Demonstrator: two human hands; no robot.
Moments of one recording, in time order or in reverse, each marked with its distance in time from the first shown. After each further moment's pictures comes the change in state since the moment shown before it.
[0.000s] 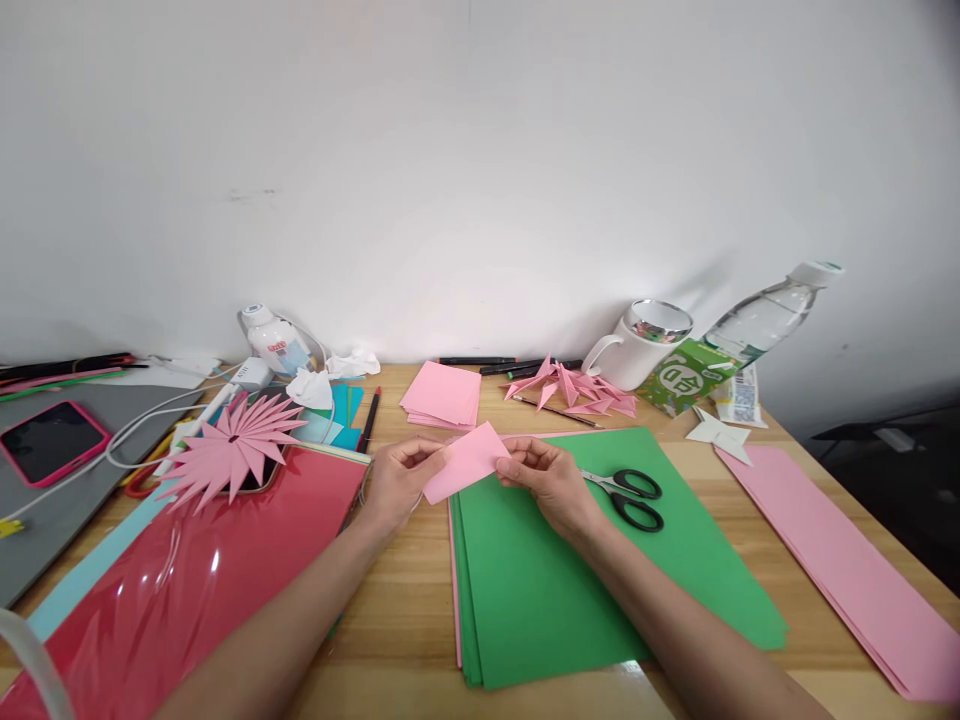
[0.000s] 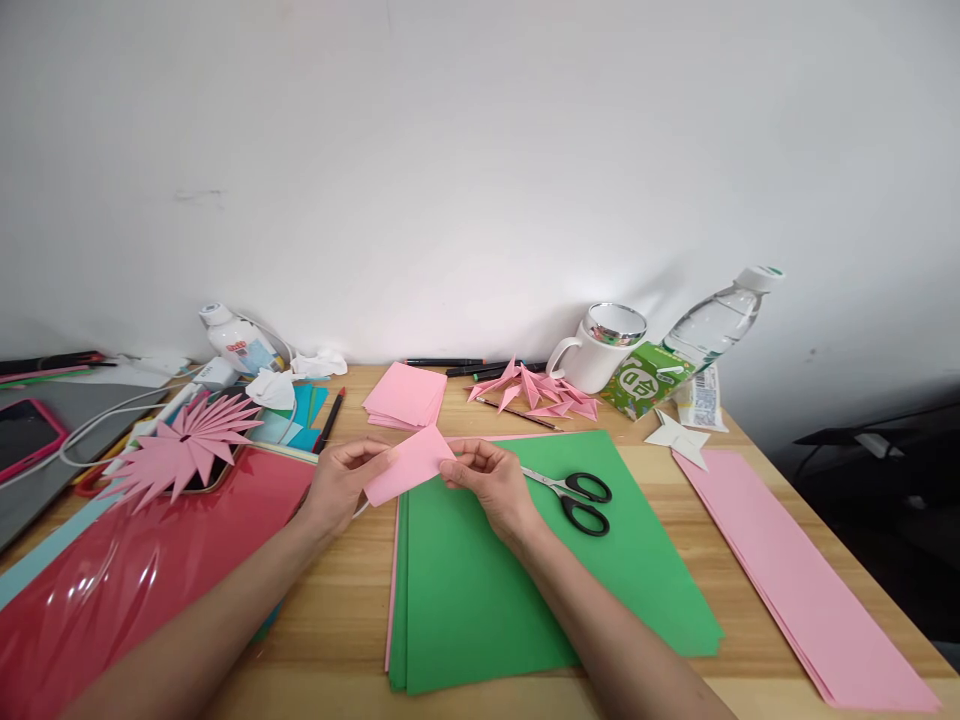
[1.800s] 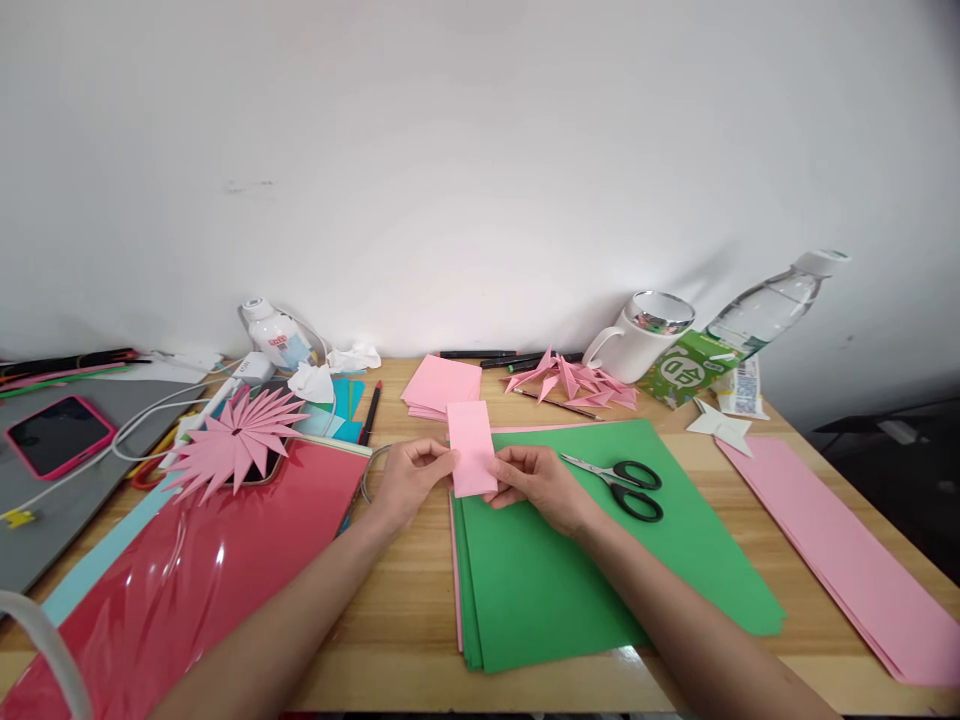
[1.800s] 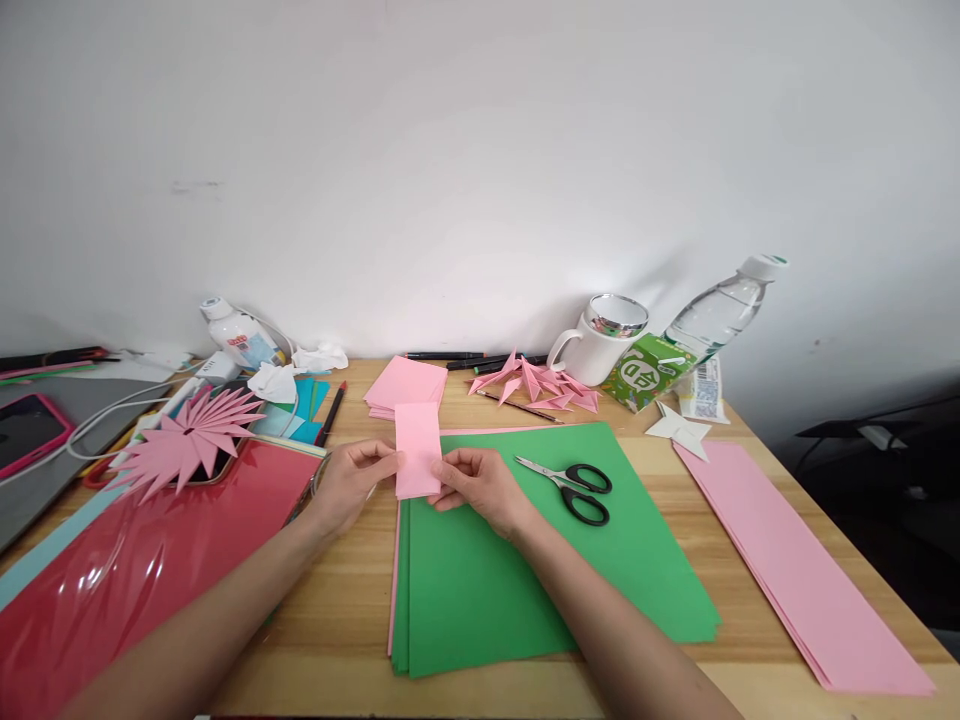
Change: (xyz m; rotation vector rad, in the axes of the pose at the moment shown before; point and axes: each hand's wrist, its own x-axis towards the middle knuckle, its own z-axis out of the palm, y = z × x) left_hand -0.009 0.007 0.008 -0.019 -0.132 -0.082; right_hand -0.004 -0.001 0.005 -0.130 -0.207 0.163
